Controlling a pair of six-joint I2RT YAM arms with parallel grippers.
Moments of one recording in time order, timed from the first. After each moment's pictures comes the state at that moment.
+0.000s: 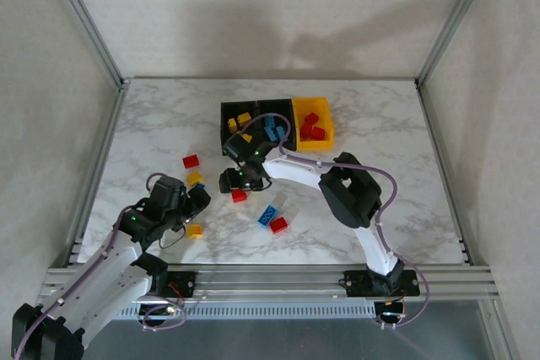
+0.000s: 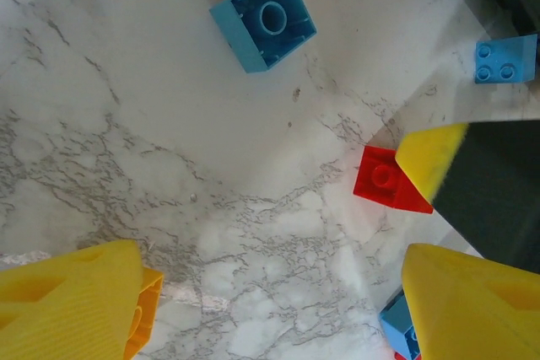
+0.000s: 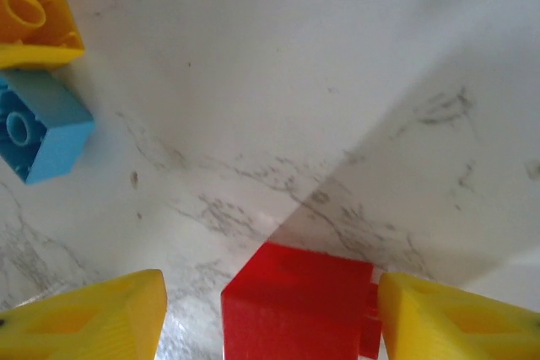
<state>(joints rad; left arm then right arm) -0.38 0.71 0.44 -0.64 0.02 -1.08 0.95 2.14 1.61 -0.63 -0.19 0.69</state>
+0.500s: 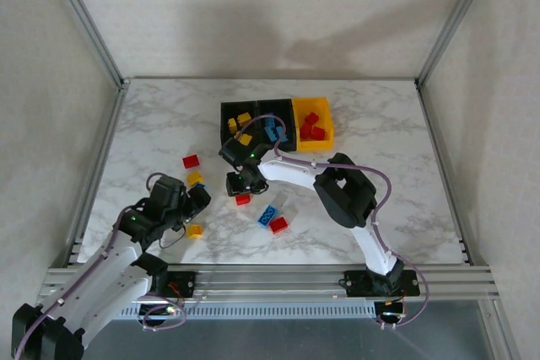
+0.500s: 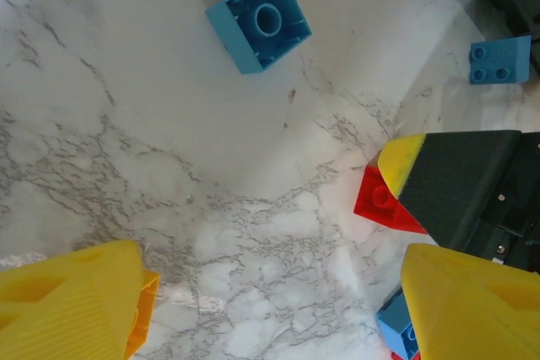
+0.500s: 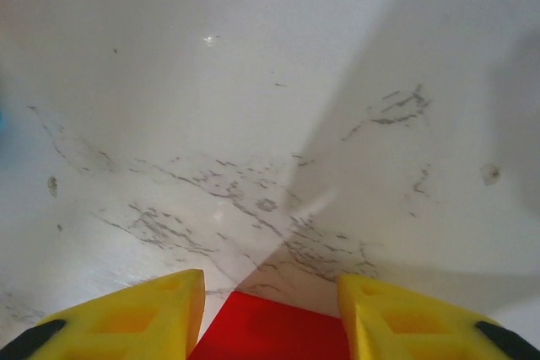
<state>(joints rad) -0.39 0.72 0.44 -0.62 0.02 -1.08 0.97 2.16 1.63 -0.69 -0.07 0.64</state>
